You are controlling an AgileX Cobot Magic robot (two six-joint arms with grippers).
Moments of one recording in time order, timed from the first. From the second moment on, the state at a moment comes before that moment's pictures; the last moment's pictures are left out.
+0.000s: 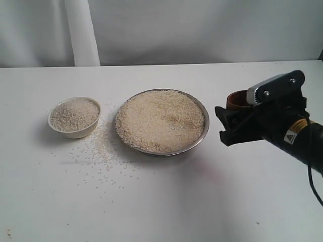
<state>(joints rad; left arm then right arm) 0.04 0.00 0.01 0.02 0.28 -0.25 0.33 1.59 -0.48 -0.12 -0.69 -0.05</state>
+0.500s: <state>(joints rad) 0.04 0.00 0.01 0.02 0.28 -0.25 0.16 2.02 -0.53 -0.30 -1.18 -0.03</state>
